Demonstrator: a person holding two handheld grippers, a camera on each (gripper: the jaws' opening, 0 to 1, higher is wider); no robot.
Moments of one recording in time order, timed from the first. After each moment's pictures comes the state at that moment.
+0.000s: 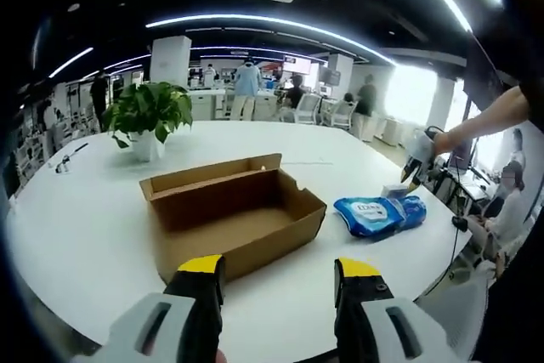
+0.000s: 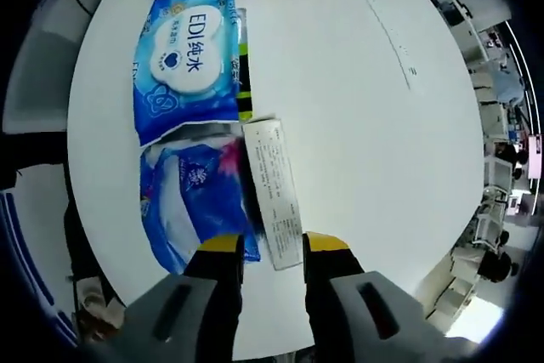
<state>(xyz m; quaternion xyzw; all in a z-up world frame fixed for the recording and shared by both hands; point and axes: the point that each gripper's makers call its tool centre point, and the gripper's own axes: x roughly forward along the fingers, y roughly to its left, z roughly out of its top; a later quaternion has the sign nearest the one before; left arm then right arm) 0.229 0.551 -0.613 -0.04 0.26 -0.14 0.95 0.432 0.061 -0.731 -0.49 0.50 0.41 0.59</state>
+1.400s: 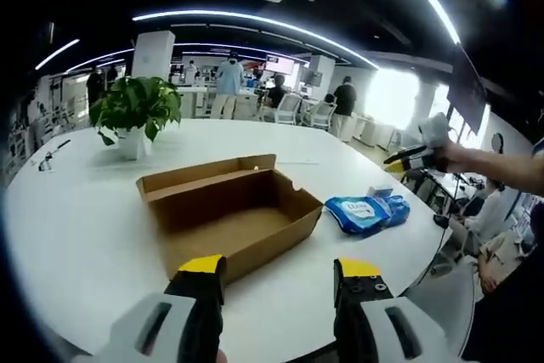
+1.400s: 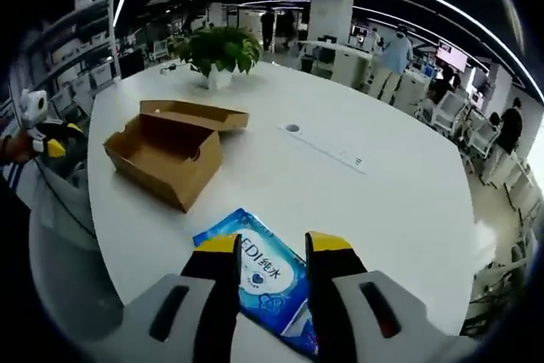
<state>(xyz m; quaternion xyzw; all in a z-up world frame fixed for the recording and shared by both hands) 0.226 0.568 -0.611 -0.06 0.26 -0.19 0.94 0.389 0.240 -0.616 -0.13 0.31 0.33 0.88</state>
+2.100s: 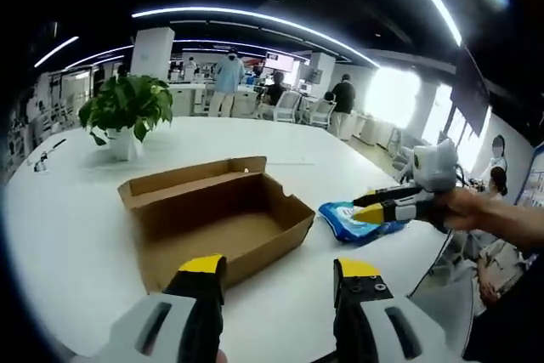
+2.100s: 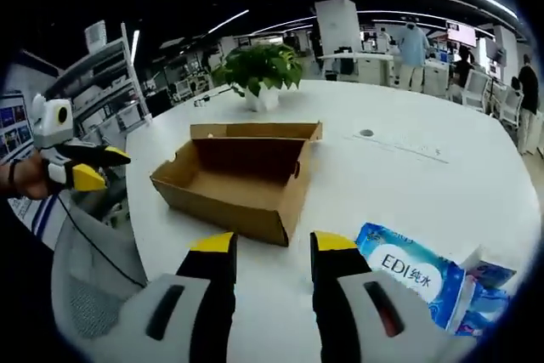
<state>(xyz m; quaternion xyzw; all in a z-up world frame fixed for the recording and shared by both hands) 0.248 0.544 -0.607 -0.06 0.27 -0.19 0.94 0.315 0.384 -0.657 -0.01 0.29 0.40 0.87</state>
